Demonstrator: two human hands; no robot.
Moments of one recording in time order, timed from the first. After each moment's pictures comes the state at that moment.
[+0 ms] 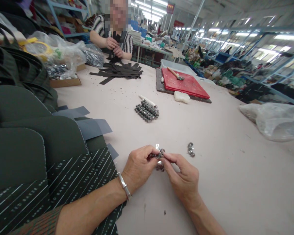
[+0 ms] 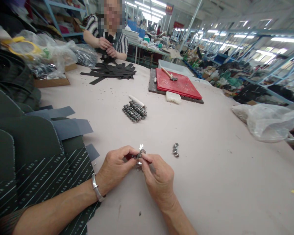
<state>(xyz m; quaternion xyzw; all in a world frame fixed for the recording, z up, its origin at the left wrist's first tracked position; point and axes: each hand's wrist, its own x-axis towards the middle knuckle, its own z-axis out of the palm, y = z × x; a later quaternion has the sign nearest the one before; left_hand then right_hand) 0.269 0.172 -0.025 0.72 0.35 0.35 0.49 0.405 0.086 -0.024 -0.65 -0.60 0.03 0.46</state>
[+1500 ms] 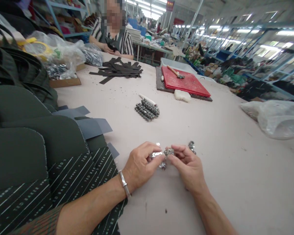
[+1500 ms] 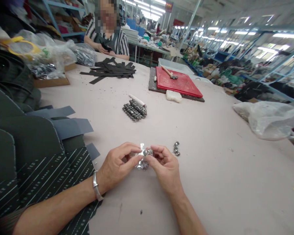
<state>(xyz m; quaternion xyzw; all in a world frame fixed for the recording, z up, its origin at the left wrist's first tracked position) 0.266 0.174 -0.020 0.74 0.31 0.35 0.49 0.421 0.093 -0.019 -0.59 -0.34 0.40 0.62</state>
